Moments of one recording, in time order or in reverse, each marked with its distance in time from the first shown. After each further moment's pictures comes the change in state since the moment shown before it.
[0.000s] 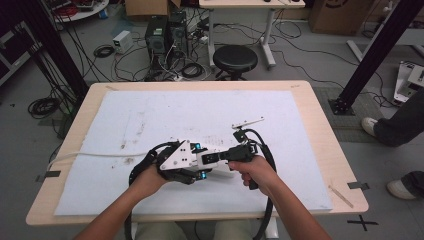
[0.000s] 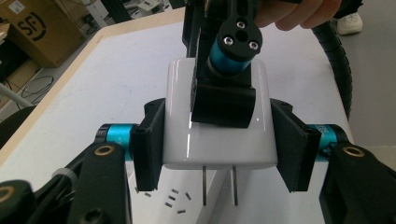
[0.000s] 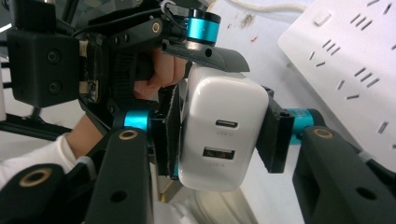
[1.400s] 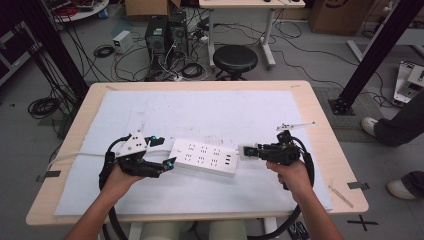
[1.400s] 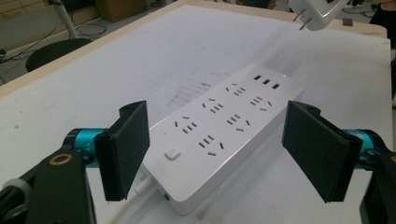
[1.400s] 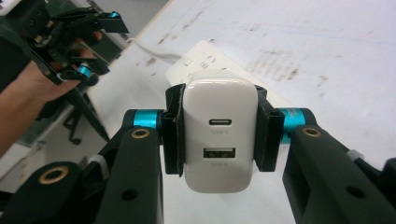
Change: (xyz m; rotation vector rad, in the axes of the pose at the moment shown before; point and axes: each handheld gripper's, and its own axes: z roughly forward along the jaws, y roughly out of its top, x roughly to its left) left arm 0.022 -0.069 -0.065 -0.061 0.215 -0.421; right arm -0.009 -0.044 -0.093 -0.258 -0.391 -0.220
